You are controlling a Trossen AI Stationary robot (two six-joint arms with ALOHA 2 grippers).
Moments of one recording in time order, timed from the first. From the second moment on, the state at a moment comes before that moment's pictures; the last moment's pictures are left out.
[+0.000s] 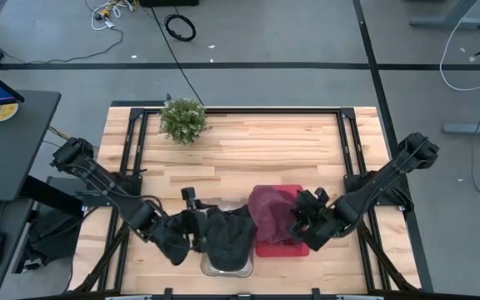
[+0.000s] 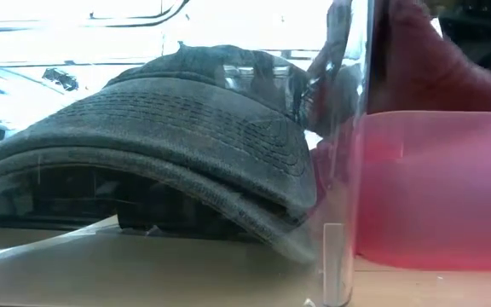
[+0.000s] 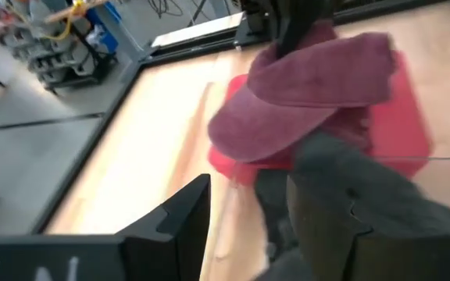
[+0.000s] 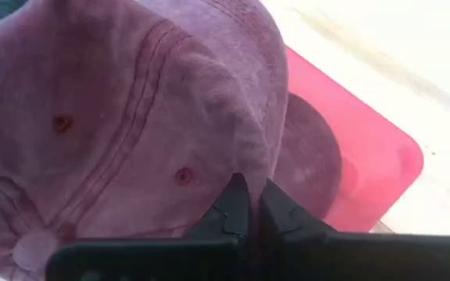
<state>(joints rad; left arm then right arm) -0.68 1.50 1.21 -0.49 -0.93 -0.32 0.65 1.46 1.02 -0.85 0.60 1.33</state>
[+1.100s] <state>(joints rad) -0.88 1.51 1.20 -0.52 -0.97 -0.63 0.59 1.67 1.03 -0.73 0.40 1.32</state>
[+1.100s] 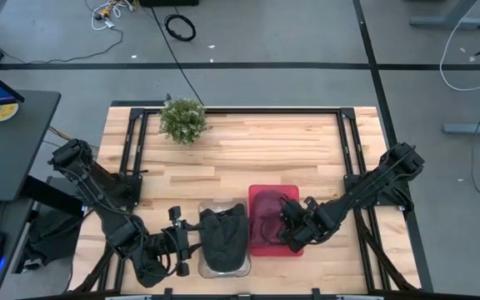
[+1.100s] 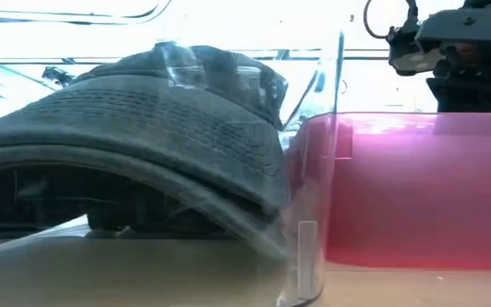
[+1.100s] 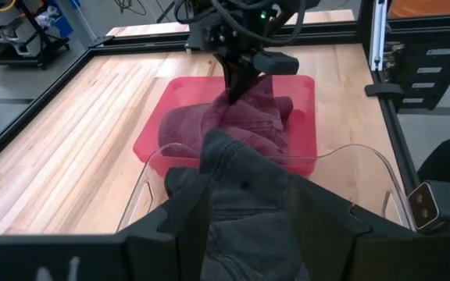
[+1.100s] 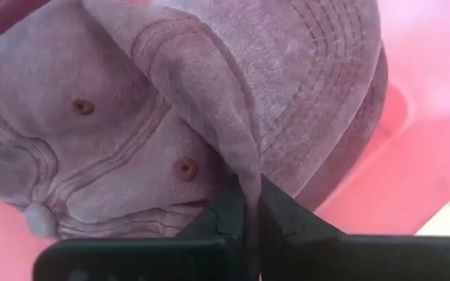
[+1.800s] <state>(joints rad) -0.87 1.51 1.20 -0.53 -0.96 -0.58 0.60 1.64 1.03 -0.72 0.37 1.05</state>
